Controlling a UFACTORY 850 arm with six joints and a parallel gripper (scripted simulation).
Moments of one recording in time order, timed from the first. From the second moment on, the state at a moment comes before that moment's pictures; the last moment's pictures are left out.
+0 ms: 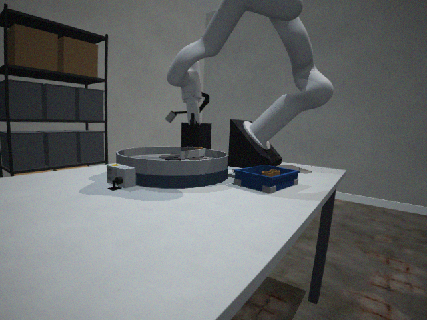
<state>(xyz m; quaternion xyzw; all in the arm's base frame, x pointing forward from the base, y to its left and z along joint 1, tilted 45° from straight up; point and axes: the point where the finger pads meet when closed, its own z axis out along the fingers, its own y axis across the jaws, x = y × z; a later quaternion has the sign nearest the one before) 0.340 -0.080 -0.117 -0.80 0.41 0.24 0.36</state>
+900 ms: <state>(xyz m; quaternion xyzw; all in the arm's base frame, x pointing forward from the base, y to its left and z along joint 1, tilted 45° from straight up) 0.338 -0.126 -0.166 -0.85 0.37 0.18 0.34</state>
